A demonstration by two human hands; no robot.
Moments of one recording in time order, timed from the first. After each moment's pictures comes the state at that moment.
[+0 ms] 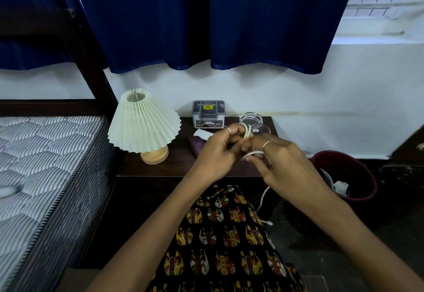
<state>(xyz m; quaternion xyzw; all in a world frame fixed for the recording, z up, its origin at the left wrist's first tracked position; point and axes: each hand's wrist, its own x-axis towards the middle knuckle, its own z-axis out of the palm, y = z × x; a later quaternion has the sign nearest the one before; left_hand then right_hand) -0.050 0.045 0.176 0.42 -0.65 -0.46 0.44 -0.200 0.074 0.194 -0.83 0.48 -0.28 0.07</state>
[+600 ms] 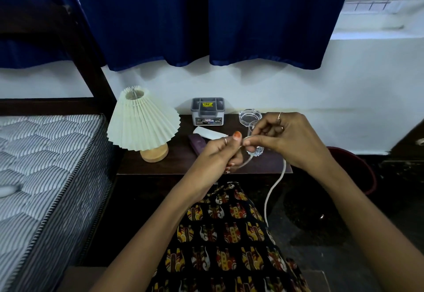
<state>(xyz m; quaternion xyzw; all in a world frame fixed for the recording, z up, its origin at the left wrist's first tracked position) -0.043 0.067 0.173 0.39 -0.57 -0.58 0.43 -0.207 0.044 0.213 -0.74 0.46 -0.38 0.32</state>
